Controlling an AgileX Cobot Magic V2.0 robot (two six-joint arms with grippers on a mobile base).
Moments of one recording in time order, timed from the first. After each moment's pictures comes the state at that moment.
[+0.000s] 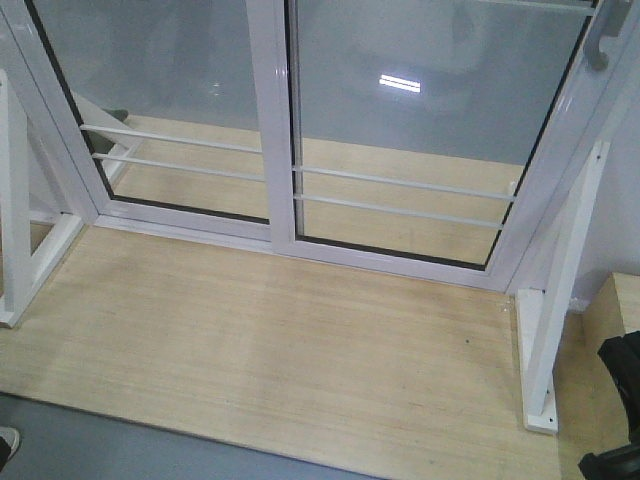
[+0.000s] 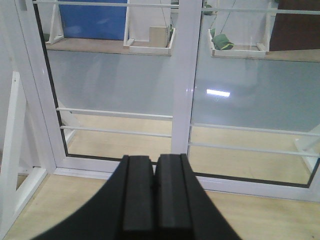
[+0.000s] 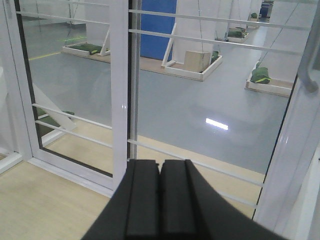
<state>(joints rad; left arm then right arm) -0.11 -0.01 0.03 0.13 0.26 -0.16 0.23 -0.01 0.03 -0.03 0.21 -0.02</state>
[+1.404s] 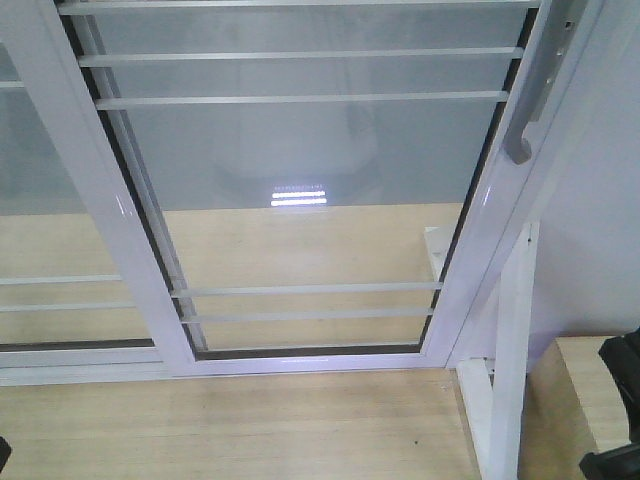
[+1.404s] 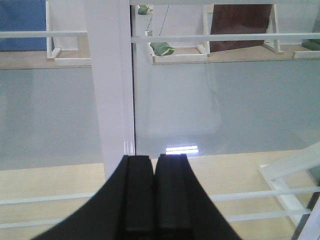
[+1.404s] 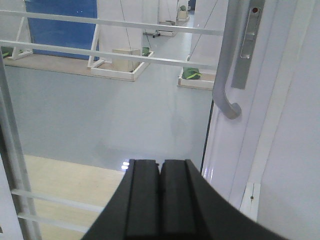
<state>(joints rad) -0.11 -0.01 0.03 0.13 0.26 -0.16 0.23 -0.01 0.03 -0.03 0.21 -0.02</state>
